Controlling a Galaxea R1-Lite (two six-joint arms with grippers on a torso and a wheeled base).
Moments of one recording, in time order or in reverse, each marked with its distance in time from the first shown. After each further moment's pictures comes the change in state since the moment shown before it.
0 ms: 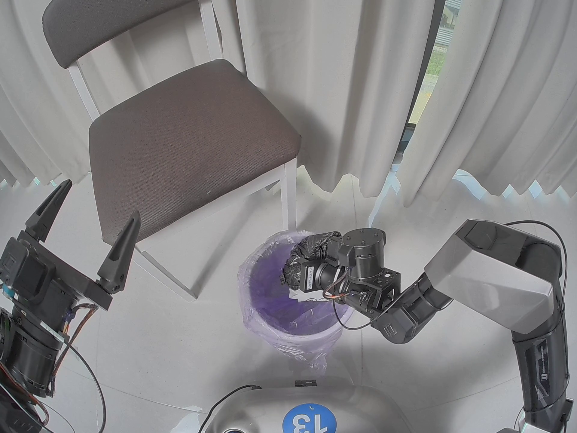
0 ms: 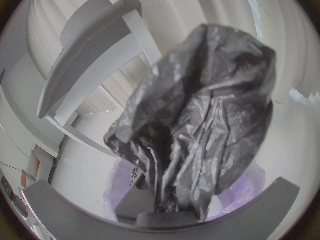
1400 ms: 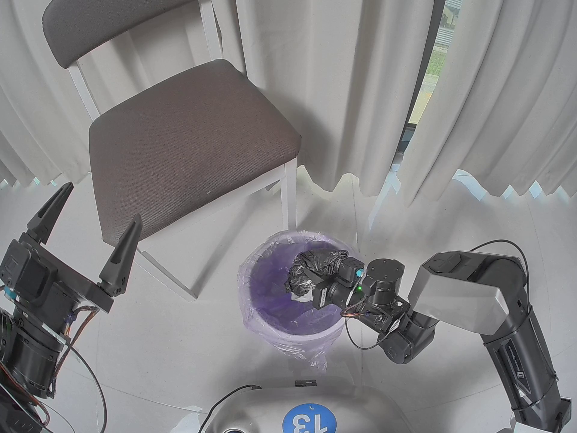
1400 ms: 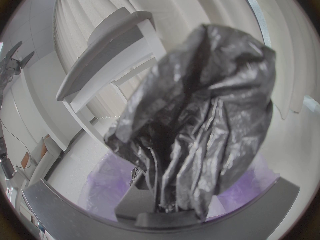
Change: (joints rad) left arm 0.000 0.004 0.008 0.000 -0.002 0.001; right arm -0.107 0.216 0.076 -0.483 0.216 -0.105
